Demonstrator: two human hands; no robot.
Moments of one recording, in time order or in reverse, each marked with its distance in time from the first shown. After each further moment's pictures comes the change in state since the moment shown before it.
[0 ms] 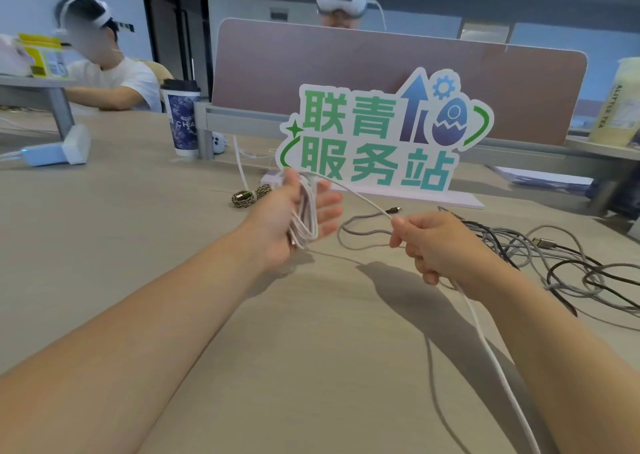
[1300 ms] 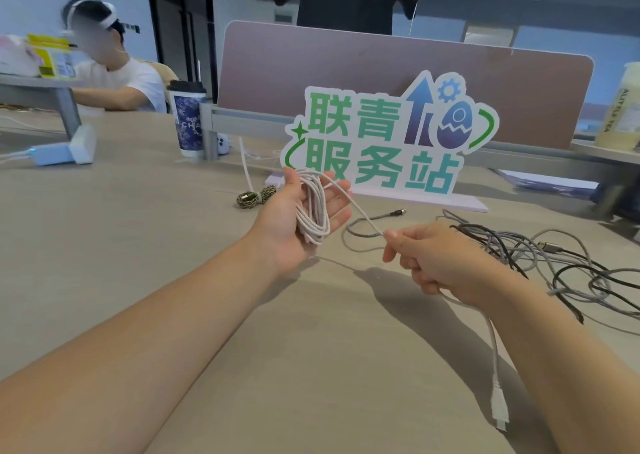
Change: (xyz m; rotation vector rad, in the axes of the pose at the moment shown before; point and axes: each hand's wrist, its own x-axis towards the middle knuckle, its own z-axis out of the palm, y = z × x) left_hand -0.004 -0.002 0.006 -0.253 -0.050 0.029; right_hand 0.000 0.000 0.007 0.013 -0.123 0.073
